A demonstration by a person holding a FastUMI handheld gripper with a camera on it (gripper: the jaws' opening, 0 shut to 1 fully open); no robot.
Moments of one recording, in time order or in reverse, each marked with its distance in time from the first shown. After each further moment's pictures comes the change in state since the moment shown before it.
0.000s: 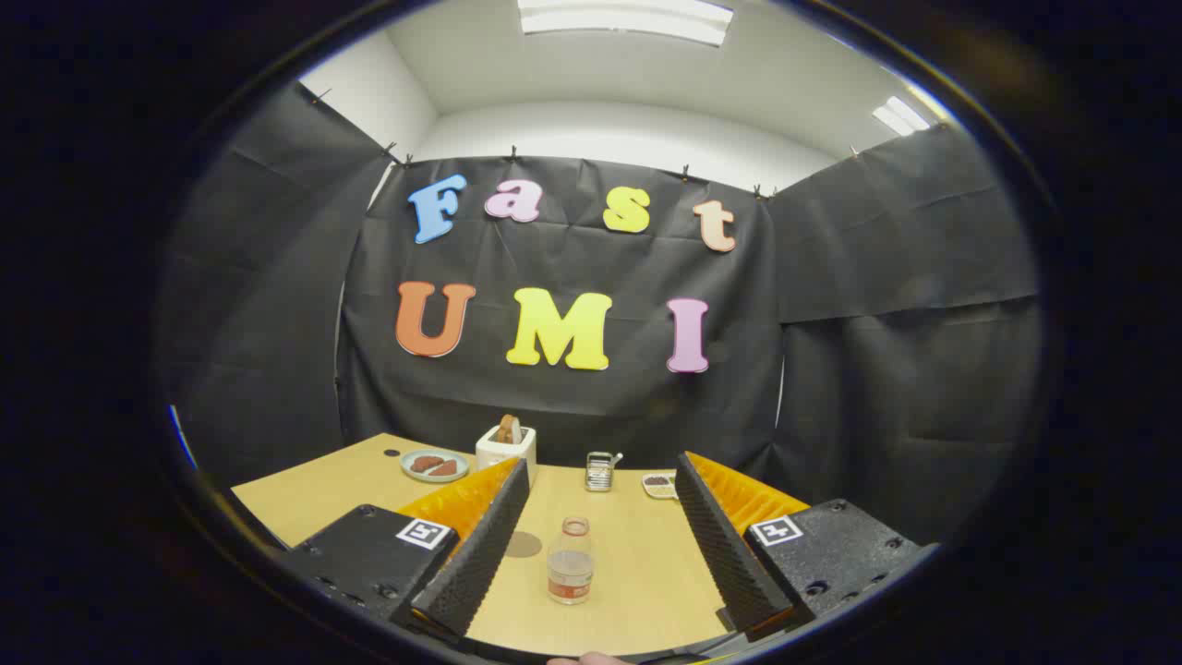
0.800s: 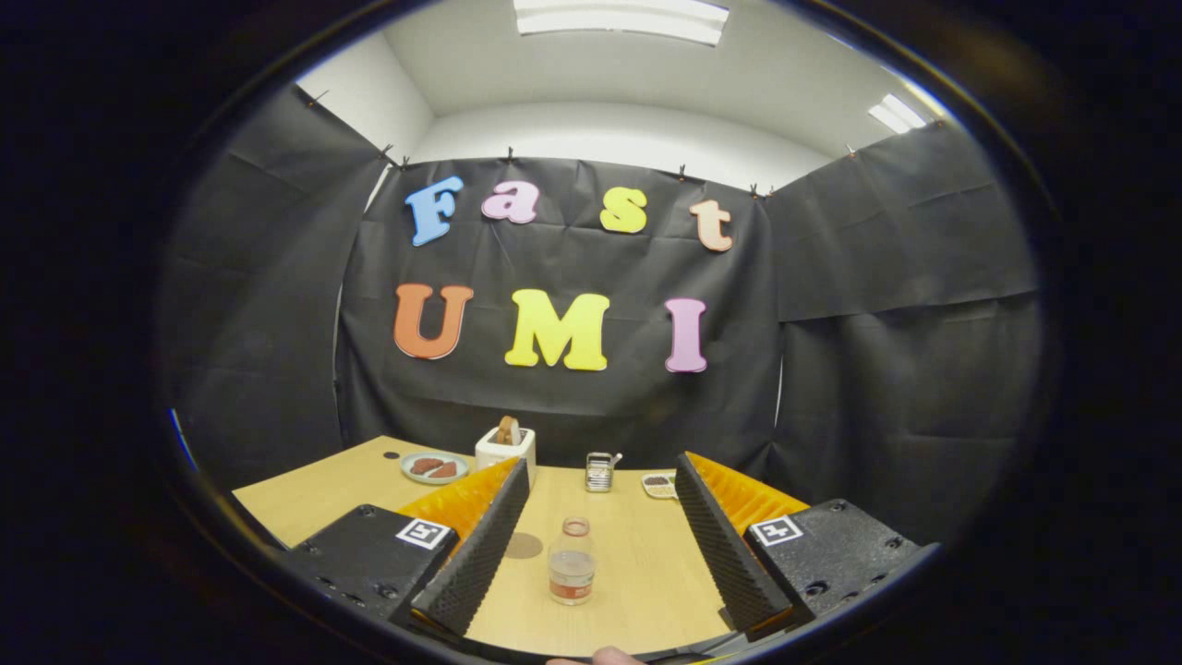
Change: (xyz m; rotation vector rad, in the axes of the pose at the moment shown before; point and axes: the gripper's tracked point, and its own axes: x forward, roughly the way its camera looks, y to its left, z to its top) arm -0.001 0.001 -0.002 0.013 0.004 -0.003
